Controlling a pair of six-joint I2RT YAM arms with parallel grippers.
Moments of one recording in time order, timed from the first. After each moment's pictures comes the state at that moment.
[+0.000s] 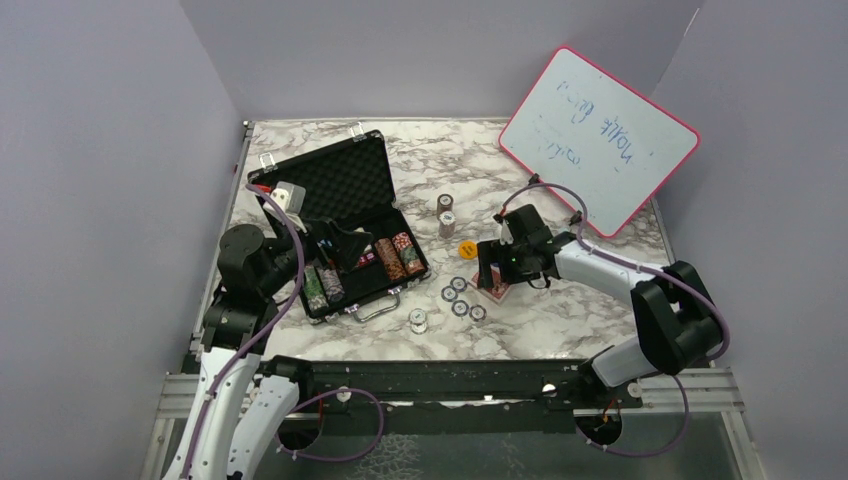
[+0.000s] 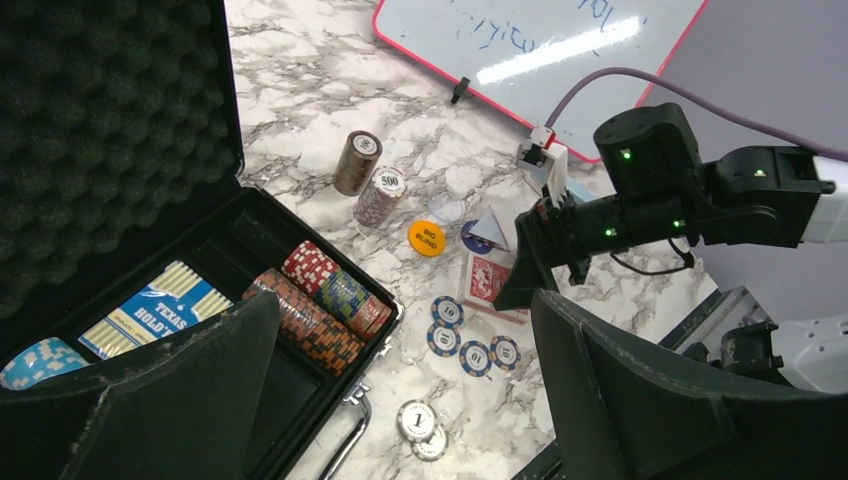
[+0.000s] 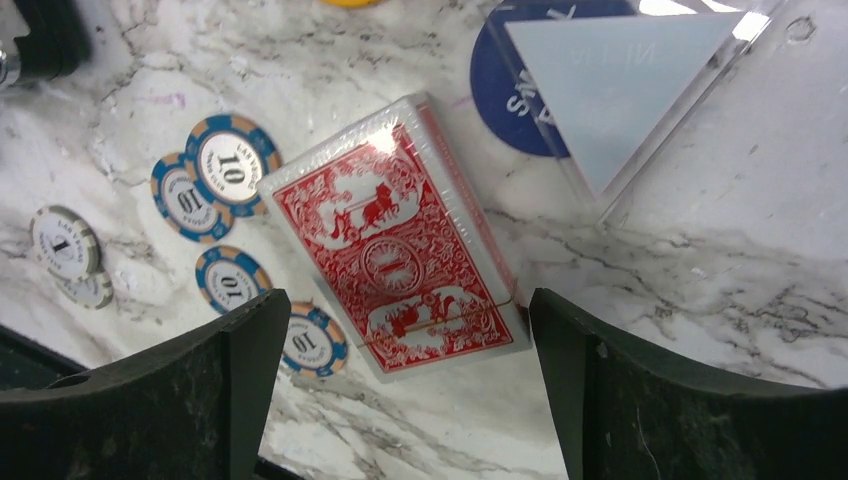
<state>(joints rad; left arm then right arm) -0.18 0.61 0.79 -0.34 0.48 -0.37 0.52 1.47 0.77 -0.36 -0.15 0.30</state>
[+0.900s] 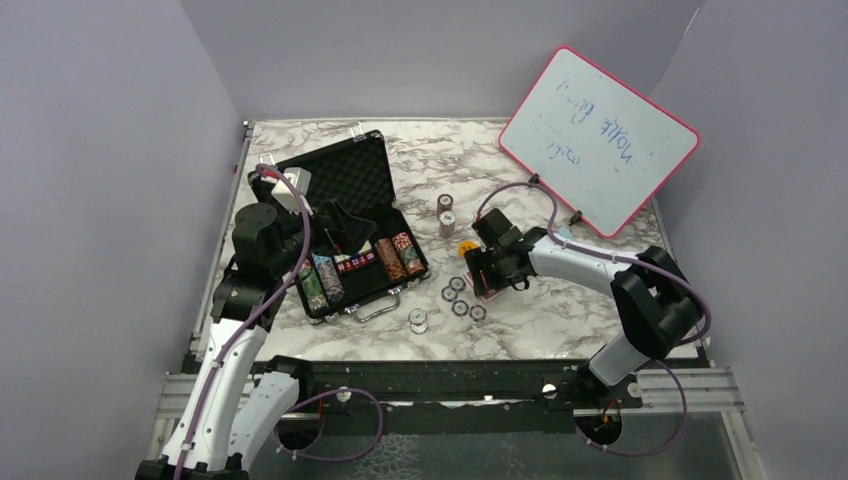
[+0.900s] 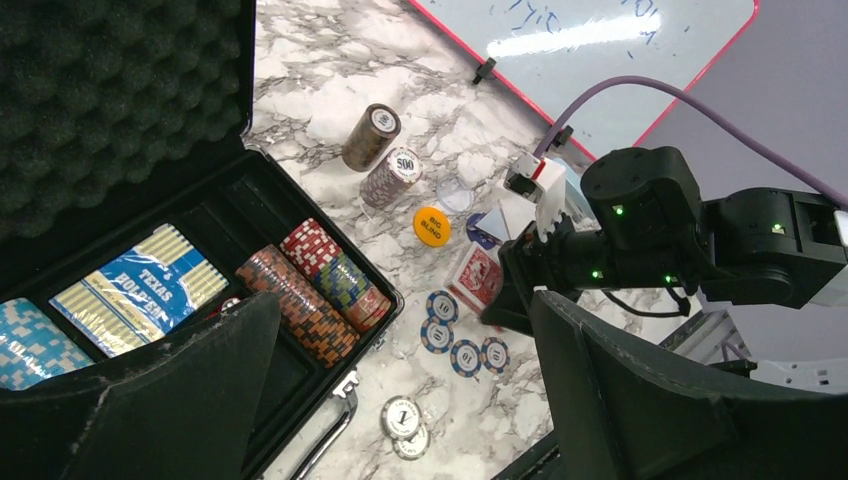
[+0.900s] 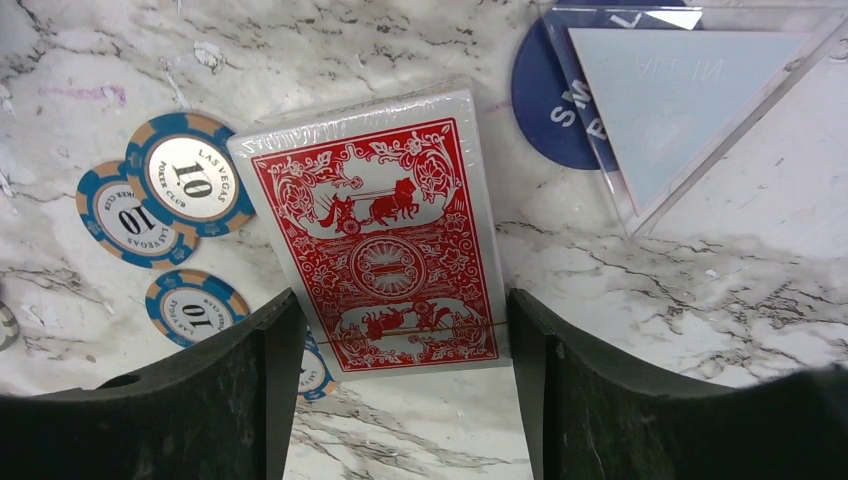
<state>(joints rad) -0.18 0.73 0.82 -0.34 0.44 -0.44 0.68 1.59 0.90 -0.51 0.06 0.31</state>
